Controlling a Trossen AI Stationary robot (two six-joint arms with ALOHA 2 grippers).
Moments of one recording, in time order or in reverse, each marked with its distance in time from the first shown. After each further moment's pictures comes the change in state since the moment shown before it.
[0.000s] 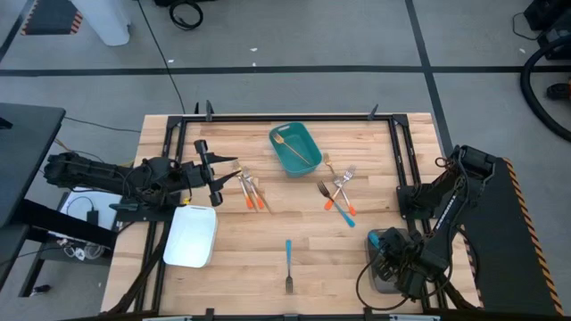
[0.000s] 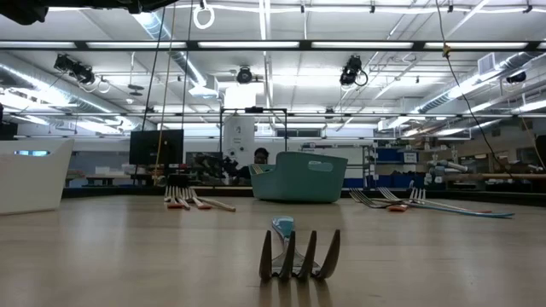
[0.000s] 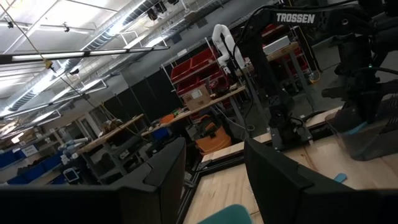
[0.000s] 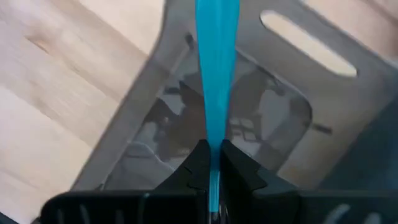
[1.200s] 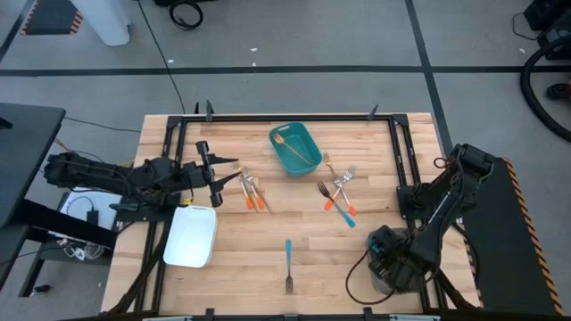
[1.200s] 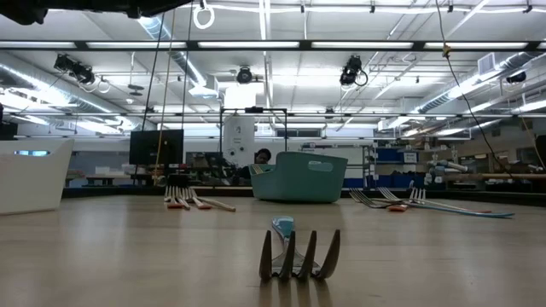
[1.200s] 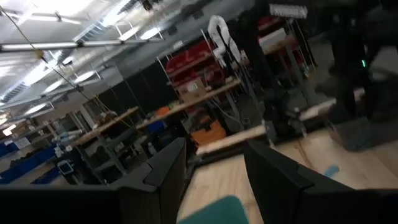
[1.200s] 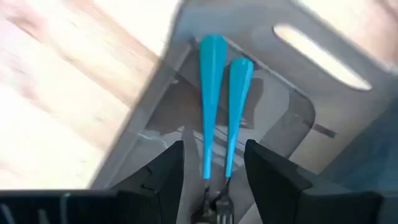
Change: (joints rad) left arm 0.000 0.000 0.000 -0.050 0.000 -0.031; right arm -0.107 -0.011 0.003 0.012 -0.096 -0.168
